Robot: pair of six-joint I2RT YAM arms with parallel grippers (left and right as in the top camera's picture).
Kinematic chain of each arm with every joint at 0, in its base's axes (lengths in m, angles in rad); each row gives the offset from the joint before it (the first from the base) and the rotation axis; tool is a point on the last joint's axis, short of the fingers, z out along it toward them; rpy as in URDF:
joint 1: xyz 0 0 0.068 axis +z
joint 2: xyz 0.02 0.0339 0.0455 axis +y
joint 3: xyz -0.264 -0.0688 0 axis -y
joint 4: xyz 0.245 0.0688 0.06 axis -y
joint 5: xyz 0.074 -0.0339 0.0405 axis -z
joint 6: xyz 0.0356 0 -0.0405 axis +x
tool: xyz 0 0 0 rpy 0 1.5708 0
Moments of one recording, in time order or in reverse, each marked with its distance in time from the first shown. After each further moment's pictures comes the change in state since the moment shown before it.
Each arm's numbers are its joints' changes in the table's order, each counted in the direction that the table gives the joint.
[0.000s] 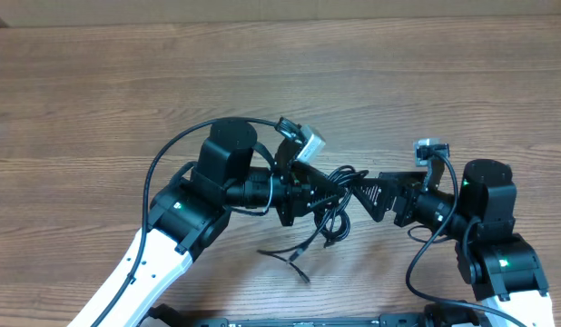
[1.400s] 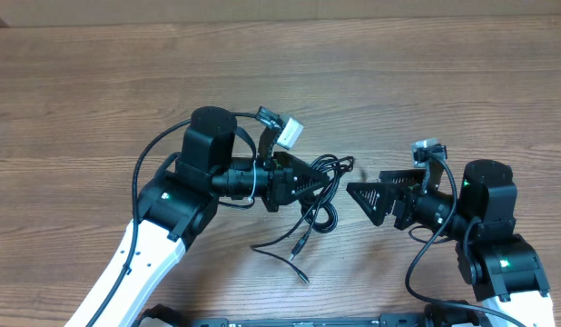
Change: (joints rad) left arm 0.115 0.016 -0.007 -0.019 0.073 -0.076; right arm 0.000 -0.002 0.003 -0.008 -0.024 -0.109
